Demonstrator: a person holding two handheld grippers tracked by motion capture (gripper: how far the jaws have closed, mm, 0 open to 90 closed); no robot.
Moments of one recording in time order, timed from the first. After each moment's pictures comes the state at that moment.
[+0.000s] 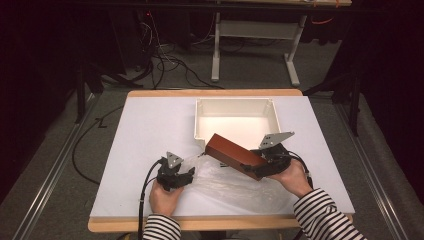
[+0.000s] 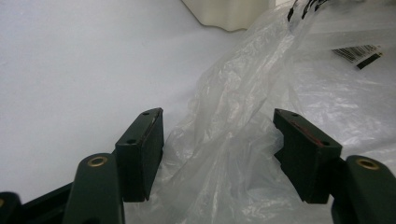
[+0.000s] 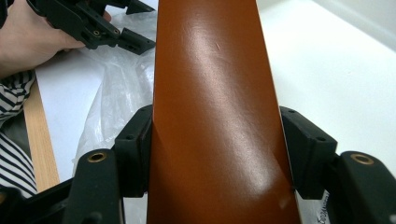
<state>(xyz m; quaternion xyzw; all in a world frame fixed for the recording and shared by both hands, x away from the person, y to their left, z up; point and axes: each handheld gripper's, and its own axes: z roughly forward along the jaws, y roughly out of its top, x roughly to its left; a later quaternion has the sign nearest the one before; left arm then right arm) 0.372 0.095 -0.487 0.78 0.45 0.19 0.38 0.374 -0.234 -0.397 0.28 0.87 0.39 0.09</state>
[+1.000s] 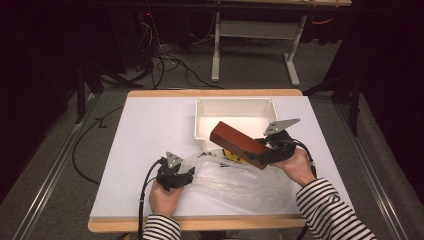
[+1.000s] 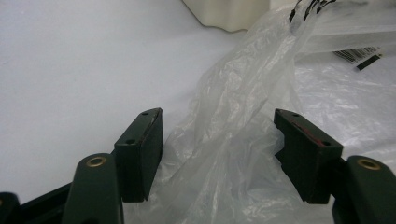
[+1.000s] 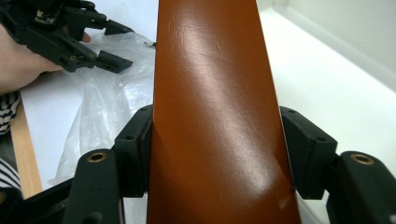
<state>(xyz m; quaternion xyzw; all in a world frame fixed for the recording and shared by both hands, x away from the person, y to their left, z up) 0.372 0.096 -0.487 0.78 0.45 0.19 0.38 0.398 -0.247 -0.376 0.31 0.87 0.38 0.09</state>
